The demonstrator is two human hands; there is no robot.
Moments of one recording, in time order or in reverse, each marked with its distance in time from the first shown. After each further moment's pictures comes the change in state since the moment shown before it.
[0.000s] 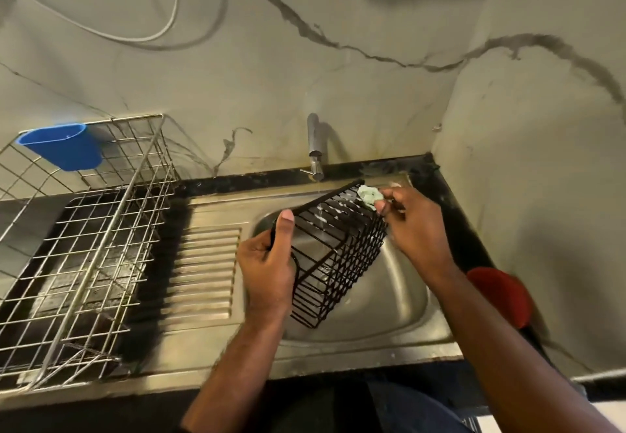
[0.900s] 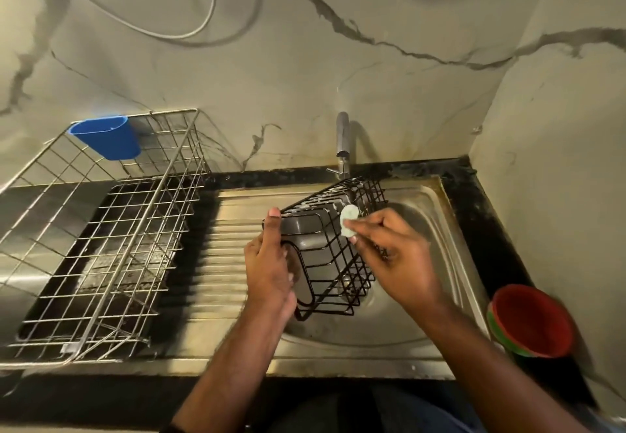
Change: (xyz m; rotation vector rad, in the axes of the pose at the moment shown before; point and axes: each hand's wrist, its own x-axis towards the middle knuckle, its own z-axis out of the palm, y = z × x) left_hand 0.016 0.004 -0.017 -0.144 0.201 -0.477; right_hand -0.037 -0.040 0.023 0.445 -0.106 -0.389
